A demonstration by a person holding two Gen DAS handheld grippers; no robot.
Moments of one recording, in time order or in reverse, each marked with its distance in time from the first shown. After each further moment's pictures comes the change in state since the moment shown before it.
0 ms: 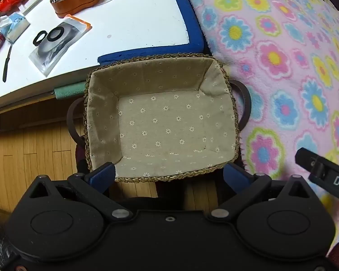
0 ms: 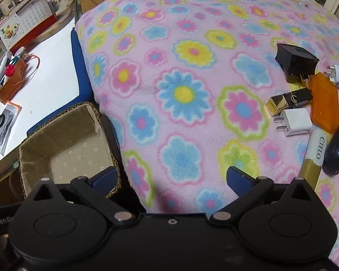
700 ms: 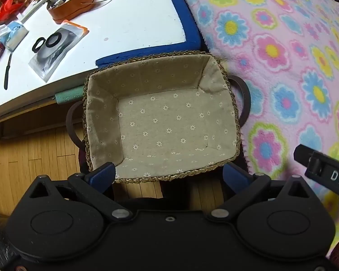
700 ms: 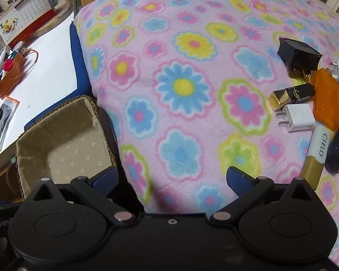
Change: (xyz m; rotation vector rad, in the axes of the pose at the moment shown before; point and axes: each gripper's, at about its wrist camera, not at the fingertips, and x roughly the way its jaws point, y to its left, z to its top) left arm 0.005 -0.013 -0.003 0.031 -0.001 0.034; right arm 0.008 -0.002 -0.004 -0.005 0.017 -0.006
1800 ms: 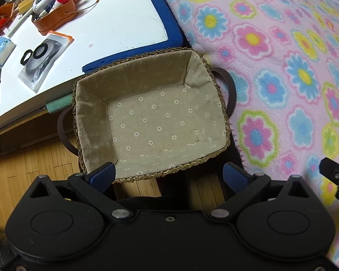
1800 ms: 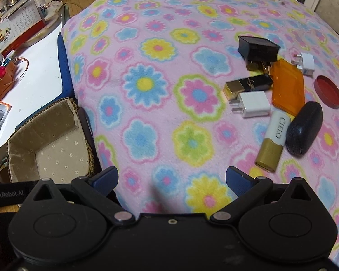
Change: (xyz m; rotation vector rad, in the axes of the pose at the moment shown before) left arm -0.004 -0.008 -0.007 0.093 -0.009 -0.031; right arm -0.037 -0.039 -0.031 0.048 -0.050 -0.058
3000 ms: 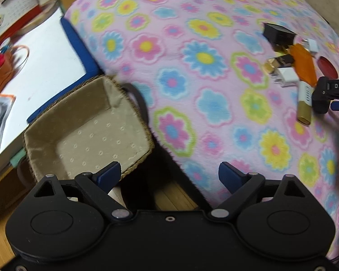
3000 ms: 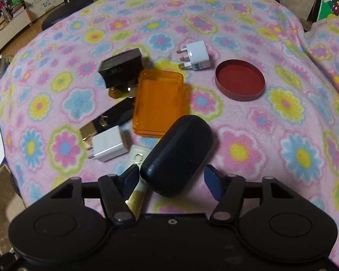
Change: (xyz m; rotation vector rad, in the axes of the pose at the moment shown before) left arm -0.033 -0.078 -0.025 0.345 -0.115 -0.170; right arm 0.017 -0.172 0.029 0.283 -0.026 -0.127
